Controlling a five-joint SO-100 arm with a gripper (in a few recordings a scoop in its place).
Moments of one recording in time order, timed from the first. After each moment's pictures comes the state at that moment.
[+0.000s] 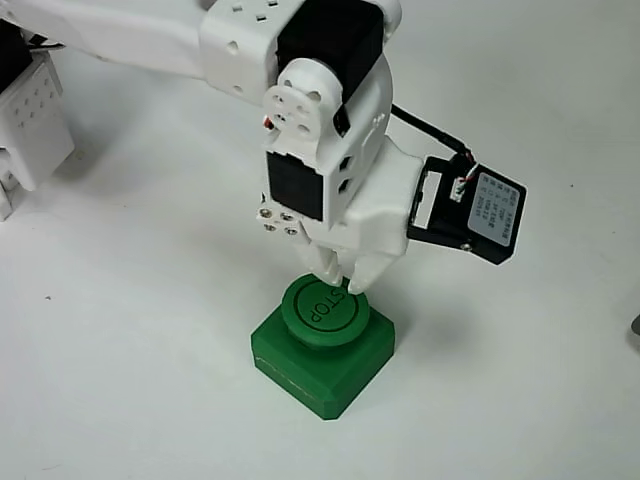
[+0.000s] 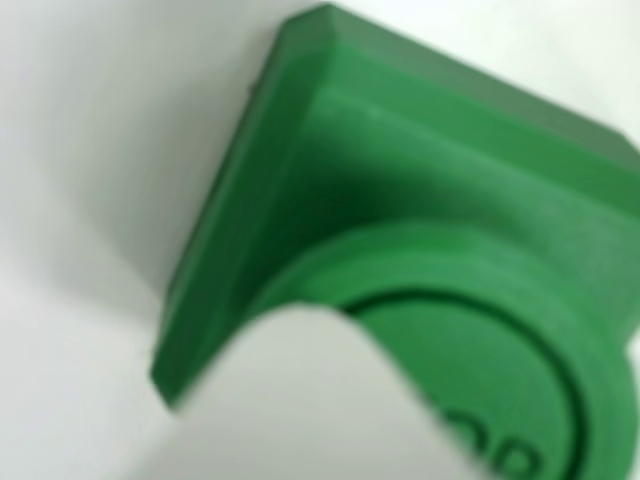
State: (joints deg) arm -2.5 64.2 64.1 92.9 -13.3
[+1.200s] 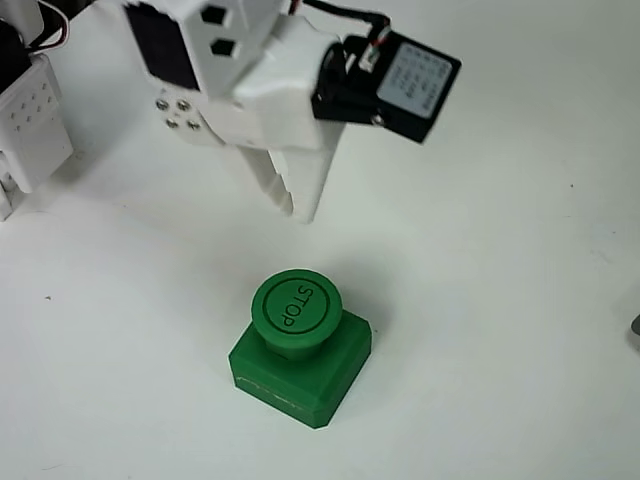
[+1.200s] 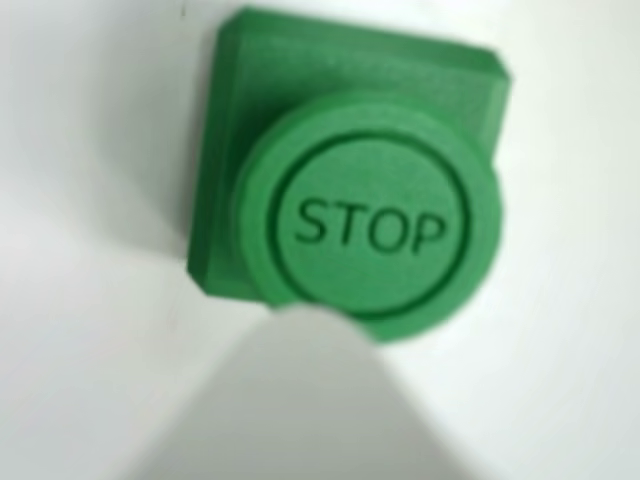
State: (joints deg) arm 0.4 95.5 67.9 100.4 -10.9
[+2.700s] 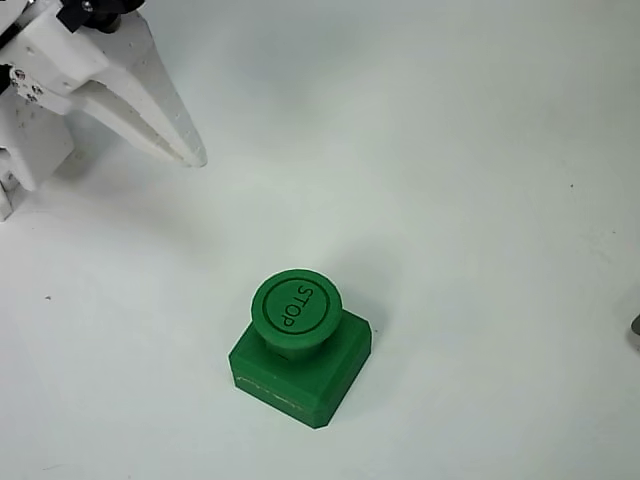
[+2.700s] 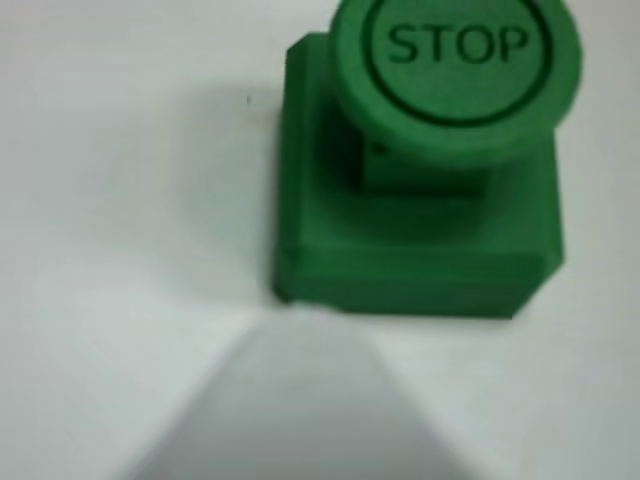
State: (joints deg) arm -2.0 185.0 153.2 70.6 -1.7
